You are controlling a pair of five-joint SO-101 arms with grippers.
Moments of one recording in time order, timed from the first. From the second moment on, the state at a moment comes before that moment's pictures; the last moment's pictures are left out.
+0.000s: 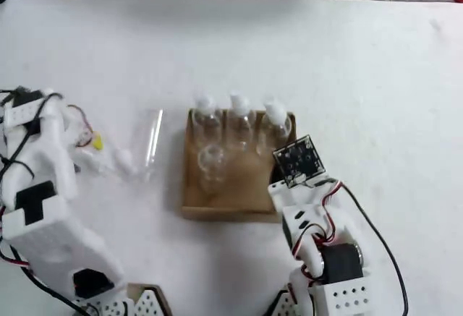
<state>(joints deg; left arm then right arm) -28.6 19.6 9.1 73.0 34.7 -14.9 -88.3 78.3 53.4 19.4</state>
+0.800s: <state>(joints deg) -26.5 25.5 6.8 69.8 35.2 -14.9 -88.3 78.3 53.4 19.4</state>
